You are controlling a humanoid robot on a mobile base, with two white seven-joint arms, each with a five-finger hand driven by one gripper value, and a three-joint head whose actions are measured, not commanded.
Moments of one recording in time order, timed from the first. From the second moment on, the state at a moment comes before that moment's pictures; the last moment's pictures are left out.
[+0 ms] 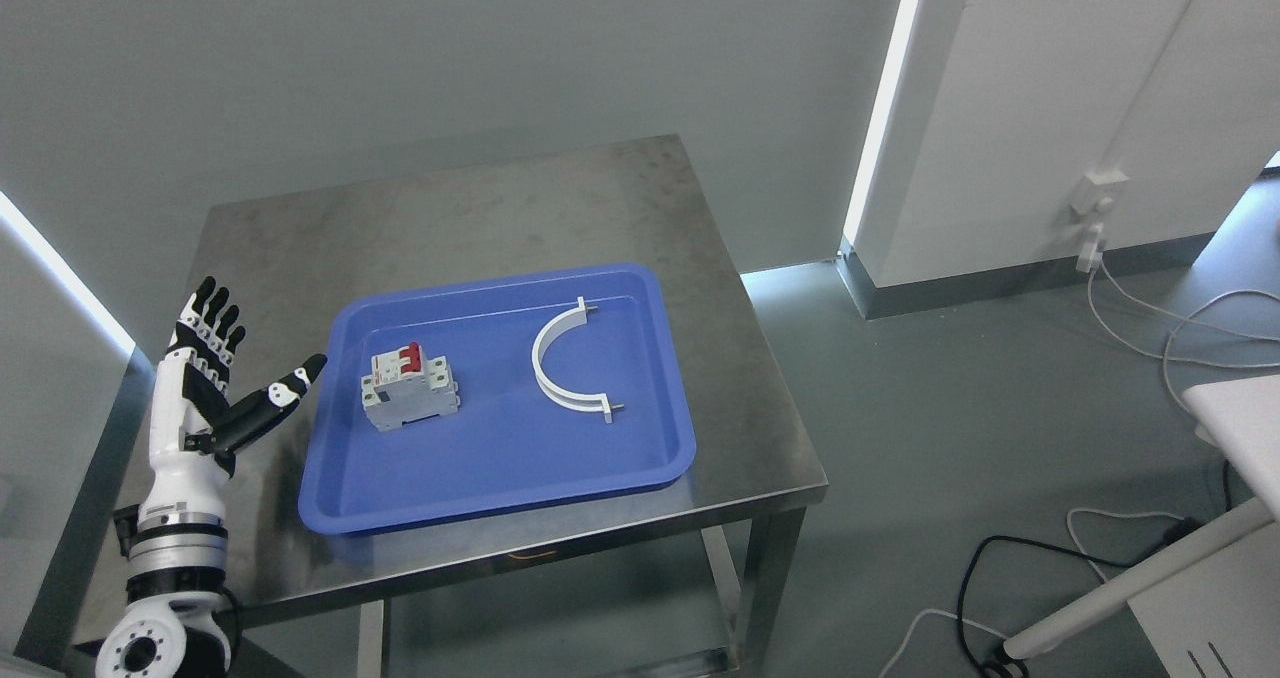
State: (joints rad) left arm -0.27 0.06 0.32 -1.63 0.04 0.00 -0.13; right arm 0.09 0.00 0.00 -0.25 0.07 0.01 -0.14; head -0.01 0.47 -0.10
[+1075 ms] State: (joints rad) left arm -0.38 0.25 0.18 -1.65 -0.14 0.09 -0.63; right arm 0.09 0.00 0.00 -0.25 0.07 0.01 -0.14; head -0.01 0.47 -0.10
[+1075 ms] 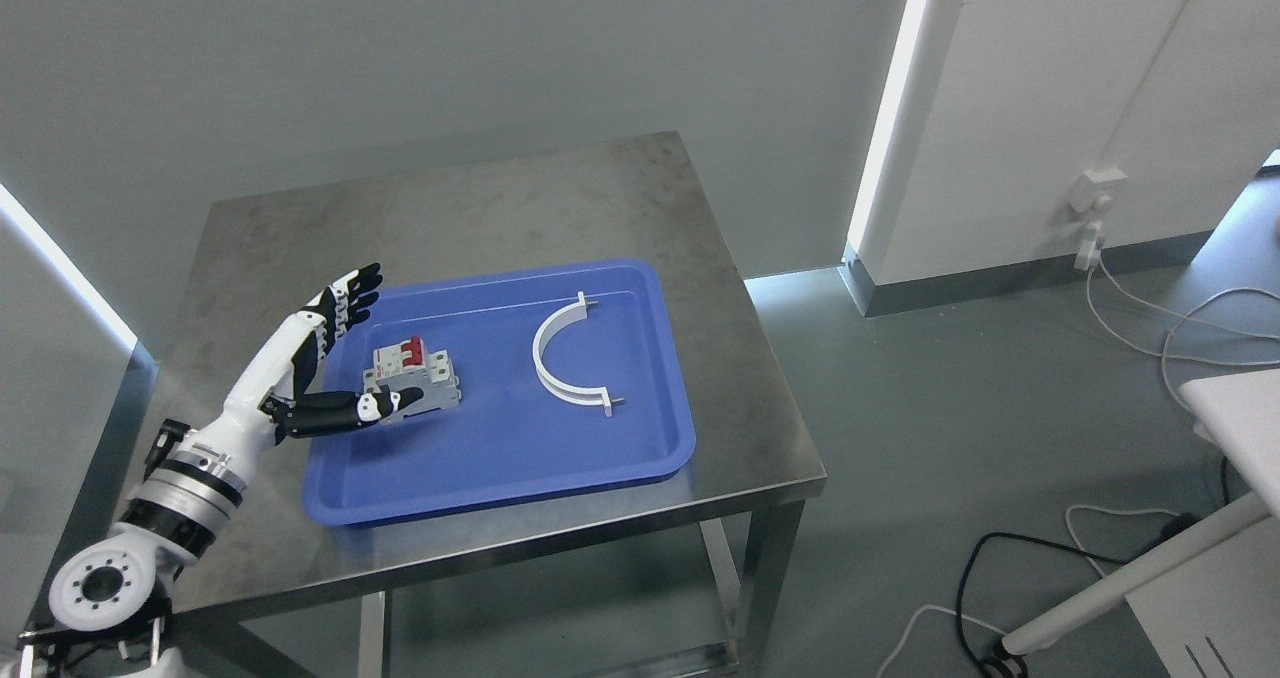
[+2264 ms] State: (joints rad) left arm -0.44 0.32 0.13 -1.60 -0.41 0.03 -0.74; right arm 0.09 0.00 0.00 -0.25 0.07 0.01 -0.14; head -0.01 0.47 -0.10
